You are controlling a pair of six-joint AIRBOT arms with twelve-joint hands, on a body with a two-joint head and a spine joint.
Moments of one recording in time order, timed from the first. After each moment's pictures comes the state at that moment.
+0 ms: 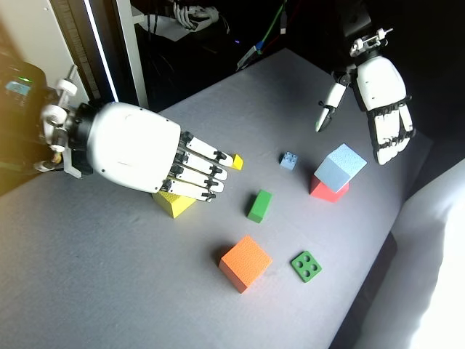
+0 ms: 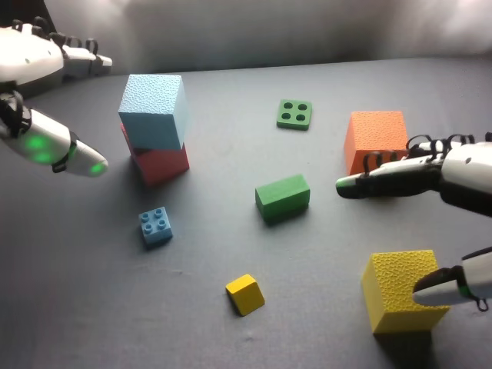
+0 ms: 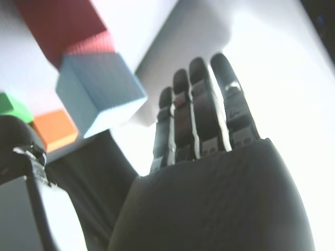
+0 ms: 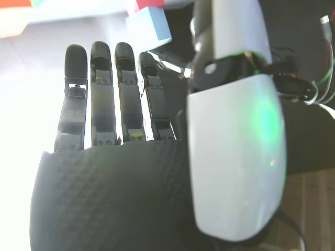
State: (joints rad) left arm 0.20 -0.84 1.14 -0.78 -0.20 1.71; right arm -0.42 -0.71 0.68 0.17 0.43 -0.67
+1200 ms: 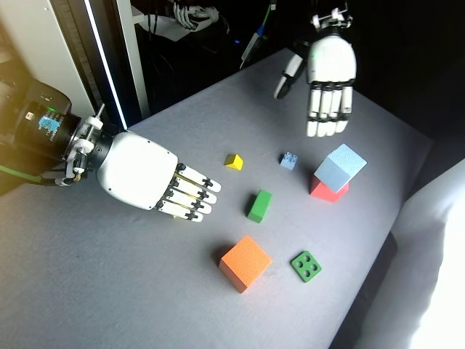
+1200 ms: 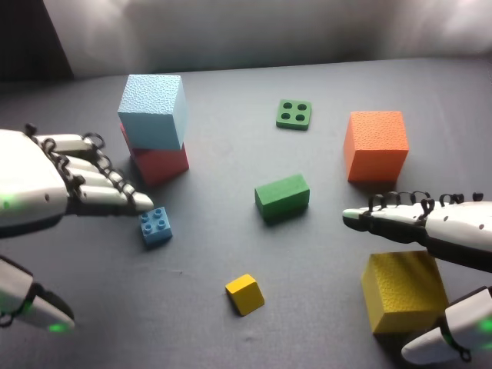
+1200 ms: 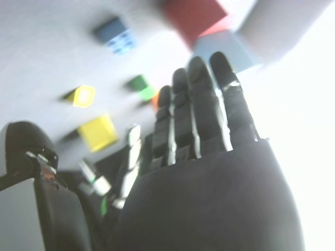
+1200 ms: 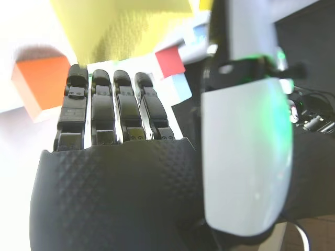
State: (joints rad) left arm 0.47 -0.63 0.94 0.88 -0.55 0.28; right arm -0.52 -0.81 0.72 0.41 0.35 -0.88
